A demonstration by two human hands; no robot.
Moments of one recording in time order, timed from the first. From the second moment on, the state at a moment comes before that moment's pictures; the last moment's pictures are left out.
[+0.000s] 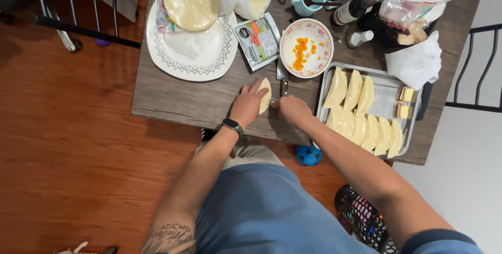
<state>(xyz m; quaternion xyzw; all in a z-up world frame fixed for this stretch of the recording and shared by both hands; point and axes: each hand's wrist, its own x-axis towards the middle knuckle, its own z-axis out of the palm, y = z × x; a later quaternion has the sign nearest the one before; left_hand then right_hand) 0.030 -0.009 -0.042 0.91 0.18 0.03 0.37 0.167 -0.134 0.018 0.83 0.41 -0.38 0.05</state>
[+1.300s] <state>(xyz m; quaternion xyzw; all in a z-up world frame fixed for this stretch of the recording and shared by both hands) 0.034 -0.005 -0.044 0.93 0.15 0.02 0.32 0.197 -0.114 0.007 0.81 0.43 -0.39 0.05</state>
